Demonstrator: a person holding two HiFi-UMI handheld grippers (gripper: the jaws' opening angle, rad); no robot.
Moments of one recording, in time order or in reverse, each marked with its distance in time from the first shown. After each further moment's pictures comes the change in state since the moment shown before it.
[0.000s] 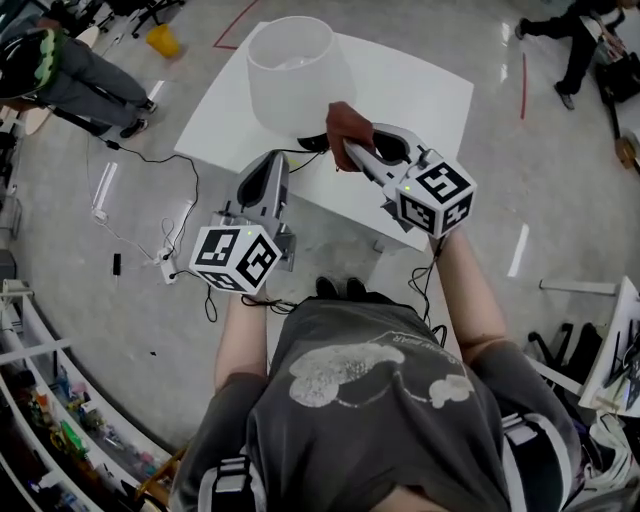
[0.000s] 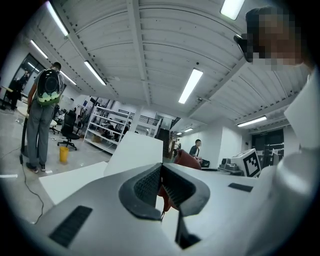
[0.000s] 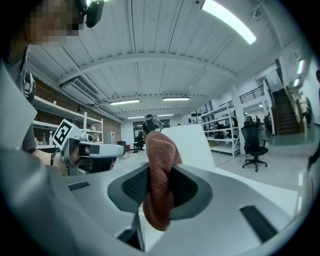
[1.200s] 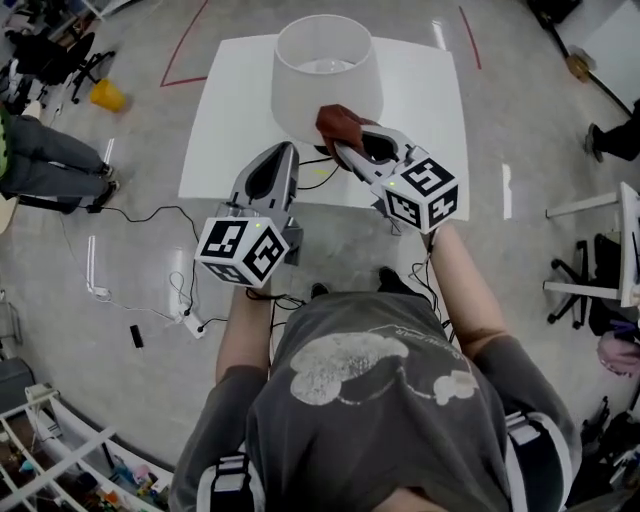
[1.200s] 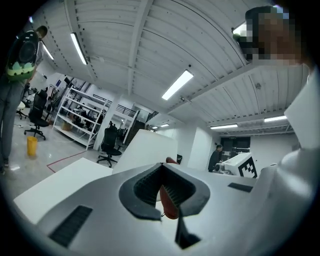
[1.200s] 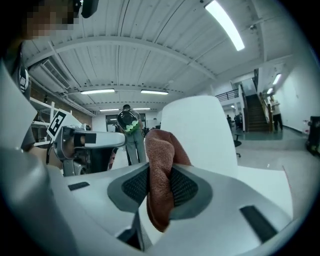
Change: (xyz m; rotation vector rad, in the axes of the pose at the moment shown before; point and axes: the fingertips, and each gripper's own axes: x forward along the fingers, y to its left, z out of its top) left arm 0.021 0.099 0.020 -0.046 0.100 -0.343; right arm 0.109 0.031 -0.019 0.067 0.070 -0.315
